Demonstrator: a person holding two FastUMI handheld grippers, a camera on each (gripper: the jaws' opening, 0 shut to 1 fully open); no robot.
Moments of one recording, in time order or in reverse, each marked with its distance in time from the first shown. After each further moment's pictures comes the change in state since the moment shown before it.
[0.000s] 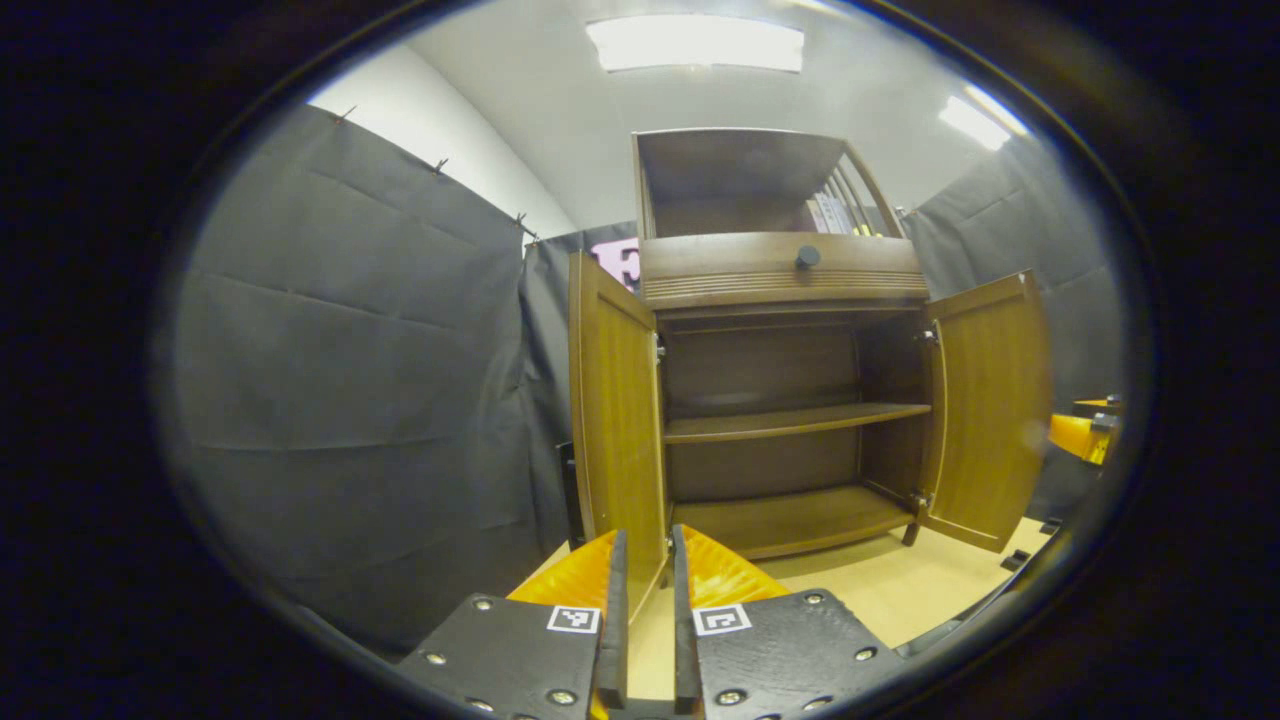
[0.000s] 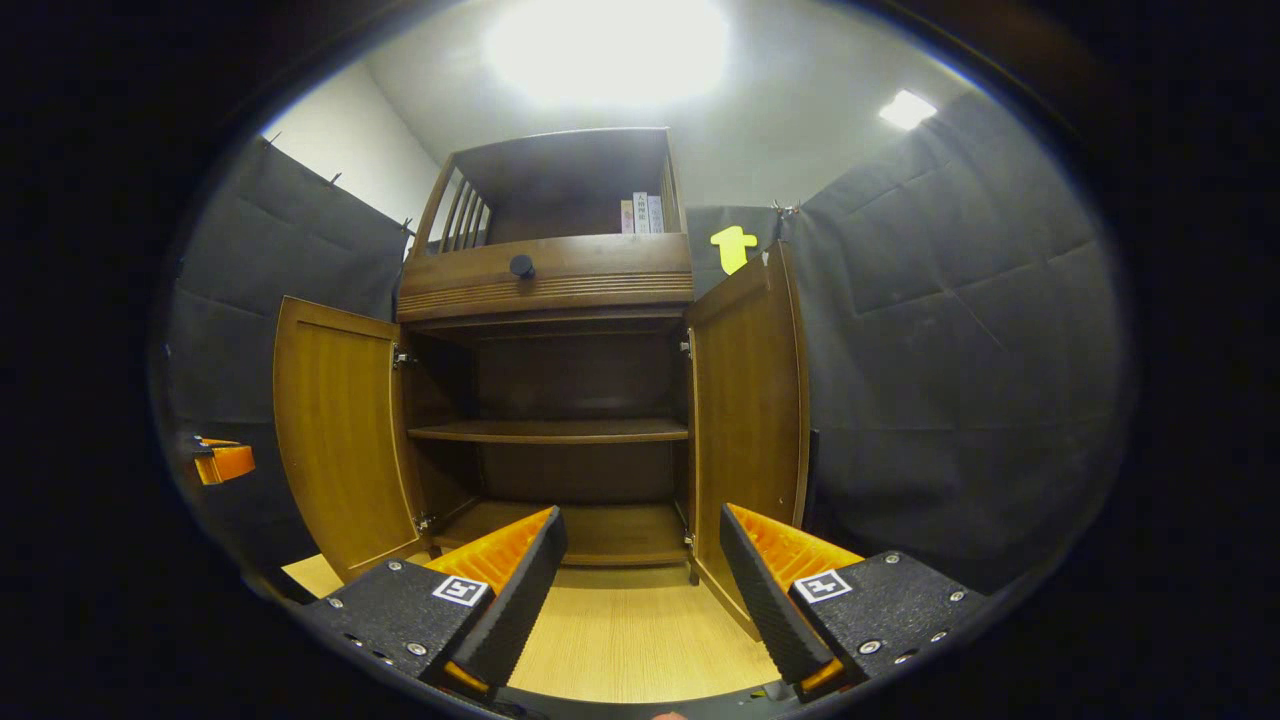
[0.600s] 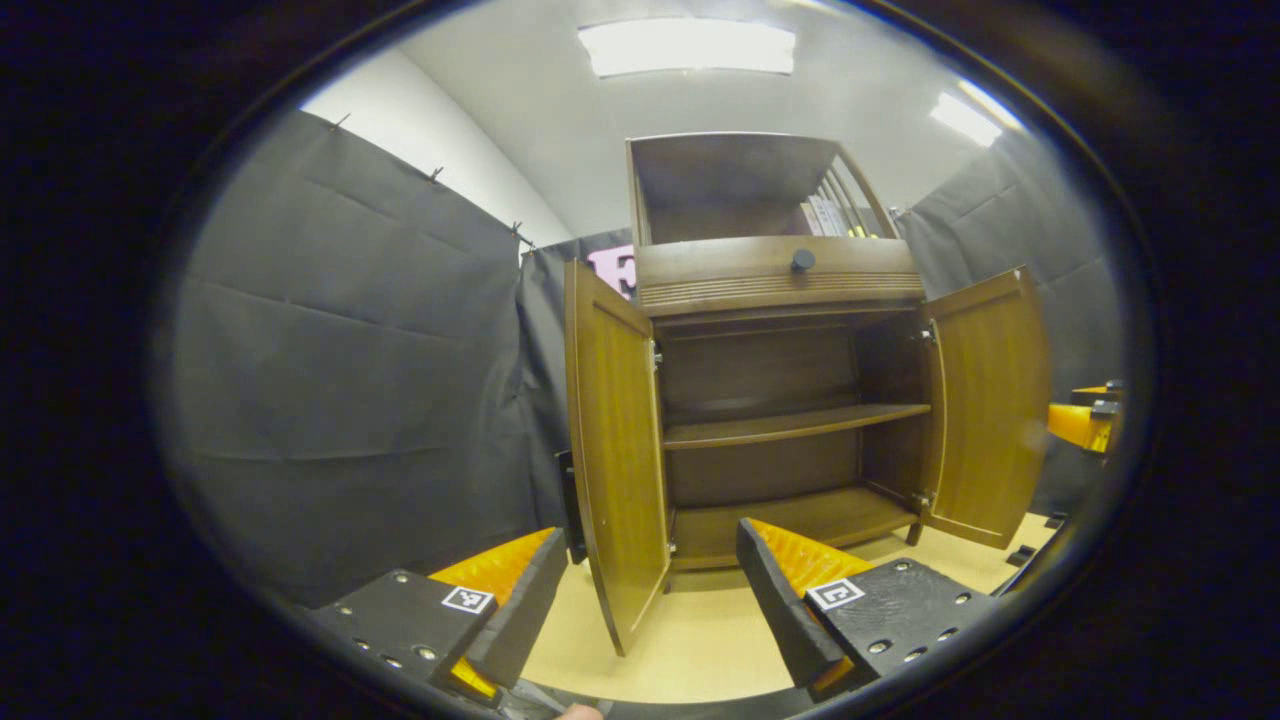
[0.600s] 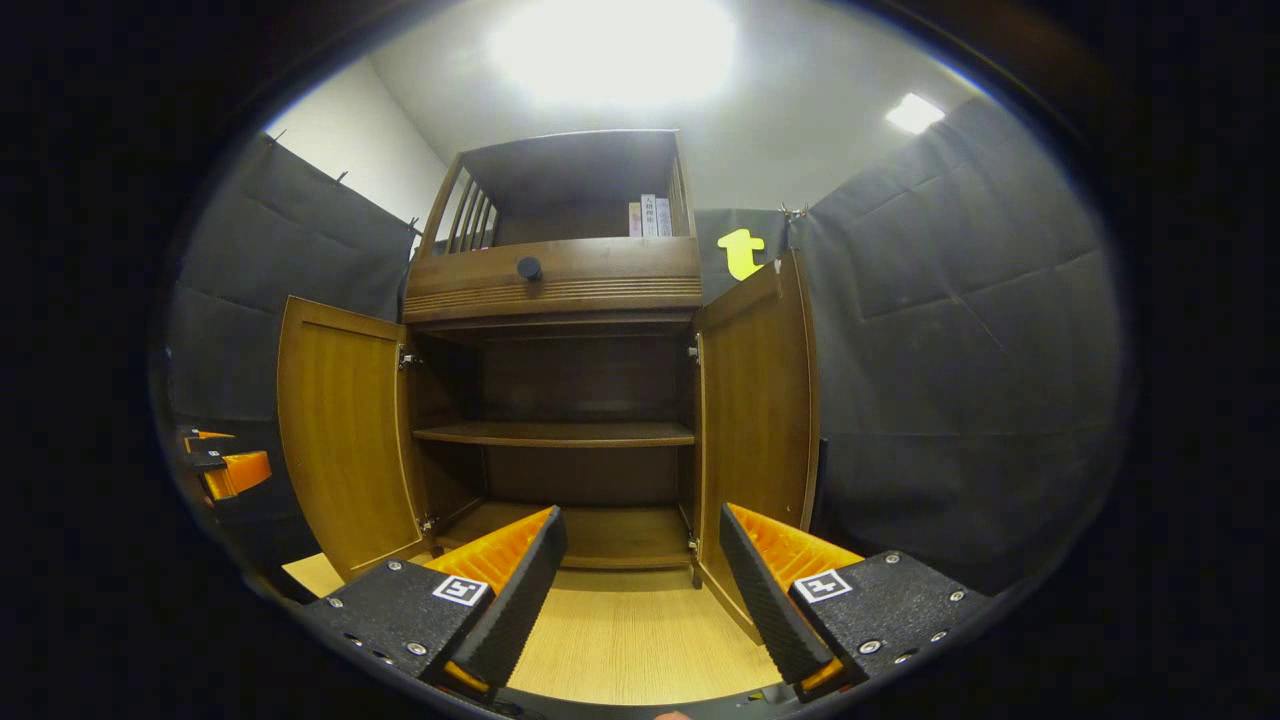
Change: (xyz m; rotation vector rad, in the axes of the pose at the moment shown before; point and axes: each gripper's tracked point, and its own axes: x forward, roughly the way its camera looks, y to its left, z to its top) left arm 0.007 -0.007 0.003 0.024 -0.020 -0.013; right arm 0.002 0.006 0.012 -0.009 -0.014 0.013
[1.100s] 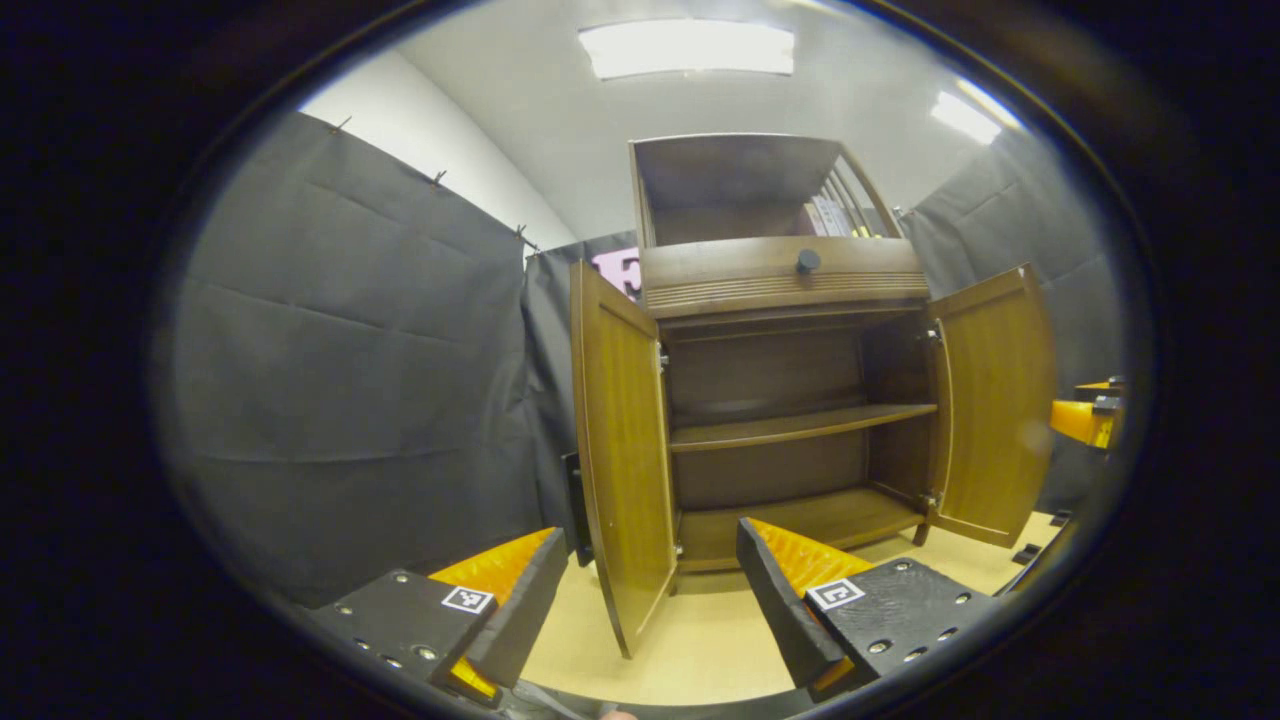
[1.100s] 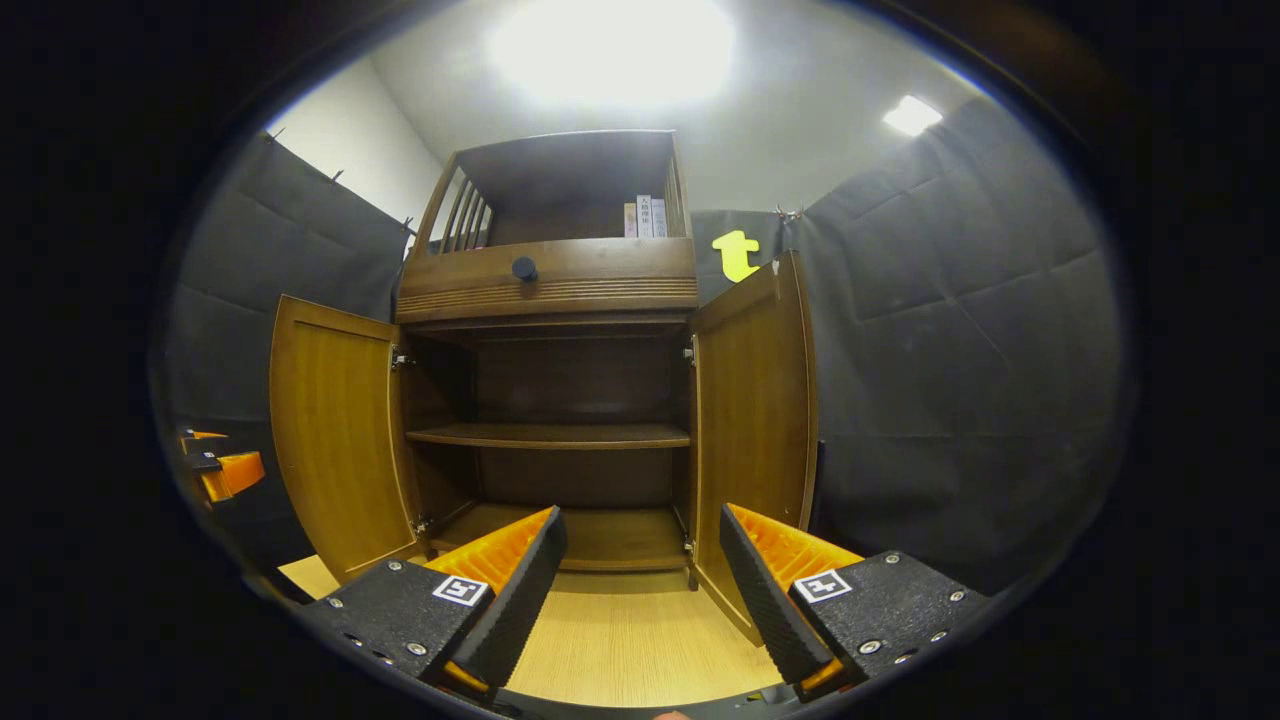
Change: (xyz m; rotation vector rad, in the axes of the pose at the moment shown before) left arm 0.004 0.006 -0.002 0.004 -0.010 0.011; right arm 0.002 0.002 -0.003 -0.010 0.005 -0.022
